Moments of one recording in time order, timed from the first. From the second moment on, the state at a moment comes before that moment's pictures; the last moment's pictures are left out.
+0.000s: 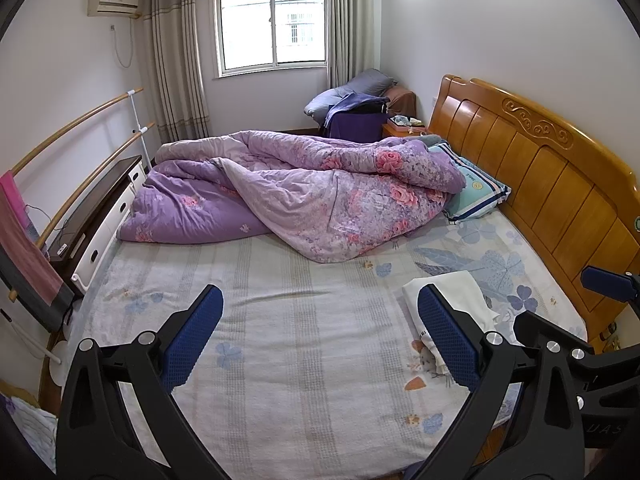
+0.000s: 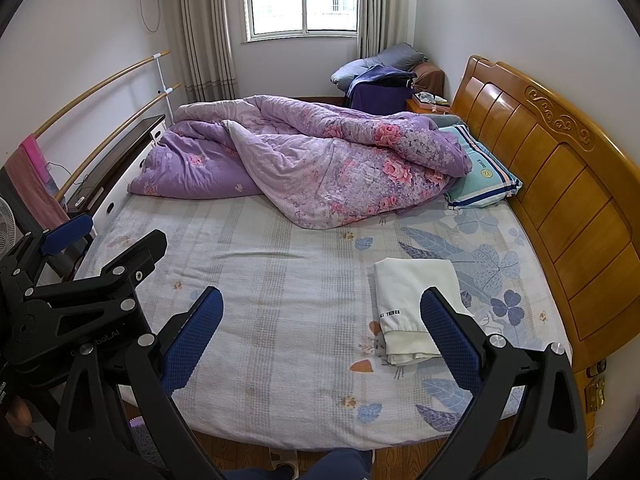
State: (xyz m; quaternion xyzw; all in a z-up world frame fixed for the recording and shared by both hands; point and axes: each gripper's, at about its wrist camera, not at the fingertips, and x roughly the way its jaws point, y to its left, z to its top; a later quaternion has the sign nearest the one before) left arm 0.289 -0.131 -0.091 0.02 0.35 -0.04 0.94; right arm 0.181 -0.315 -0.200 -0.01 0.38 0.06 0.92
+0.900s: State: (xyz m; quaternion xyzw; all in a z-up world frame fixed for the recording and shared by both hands) left arm 0.292 -0.130 -0.092 0.02 0.35 -0.04 0.93; right arm 0.186 -0.317 -0.199 -0.01 0.38 0.06 0.92
